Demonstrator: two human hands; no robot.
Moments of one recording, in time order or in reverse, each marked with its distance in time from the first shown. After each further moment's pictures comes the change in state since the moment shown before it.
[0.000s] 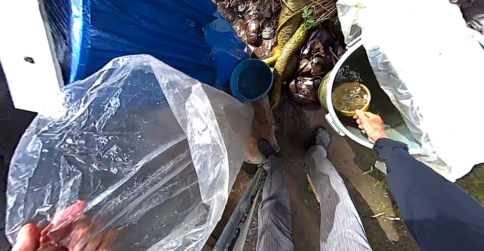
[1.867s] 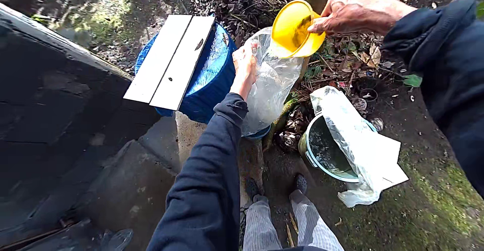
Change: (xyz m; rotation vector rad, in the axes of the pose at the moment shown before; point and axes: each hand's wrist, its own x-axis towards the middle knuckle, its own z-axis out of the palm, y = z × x) left_hand 0.150 0.116 0.324 0.166 -0.157 0.521; right_hand -0.506 -0.637 -0.161 -0.917 0.251 -1.020
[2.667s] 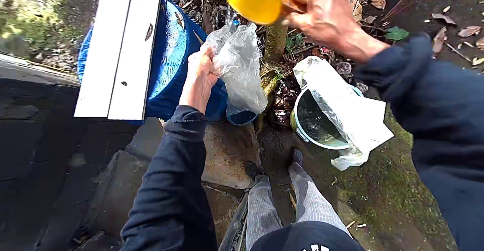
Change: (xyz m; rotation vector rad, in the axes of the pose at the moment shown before) left_hand 0.000 -0.026 -0.016 -0.136 0.000 -0.379; right_hand -0.034 0.040 0.092 0.225 0.322 -0.040
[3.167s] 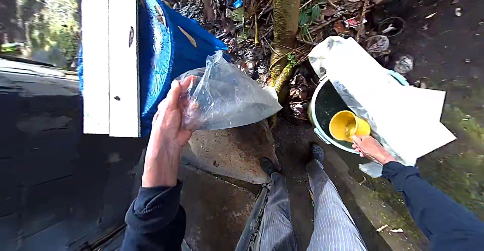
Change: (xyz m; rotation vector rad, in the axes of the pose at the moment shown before) left_hand -0.043 -0.019 -0.063 0.247 -0.073 -0.114; right_hand -0.351 0.289 0.296 0.481 -0.642 1.216
